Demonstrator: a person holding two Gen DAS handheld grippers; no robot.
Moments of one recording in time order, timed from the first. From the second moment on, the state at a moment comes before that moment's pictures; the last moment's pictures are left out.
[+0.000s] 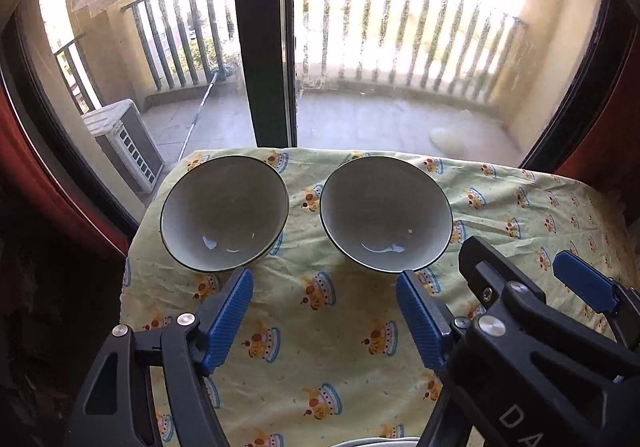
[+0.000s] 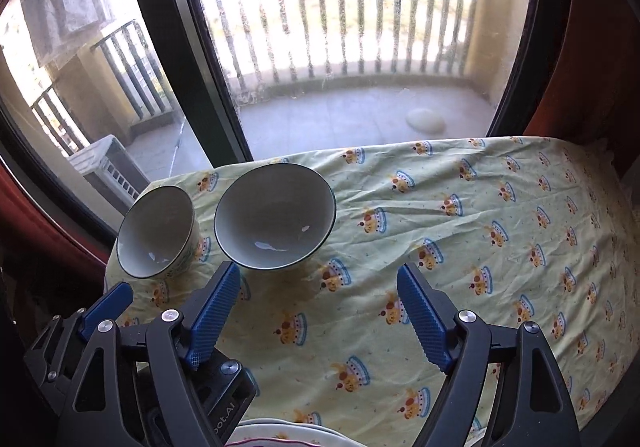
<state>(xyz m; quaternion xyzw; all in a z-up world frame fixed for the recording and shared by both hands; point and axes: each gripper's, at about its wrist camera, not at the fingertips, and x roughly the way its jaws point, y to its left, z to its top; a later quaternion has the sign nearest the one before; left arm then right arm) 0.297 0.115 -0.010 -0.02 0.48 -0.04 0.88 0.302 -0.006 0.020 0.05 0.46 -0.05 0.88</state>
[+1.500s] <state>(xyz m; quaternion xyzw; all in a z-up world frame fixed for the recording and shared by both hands) 0.359 0.082 -0.090 -0.02 0.55 -0.03 0.84 0.391 -0.037 -0.079 0.05 0.54 -0.03 0.84</state>
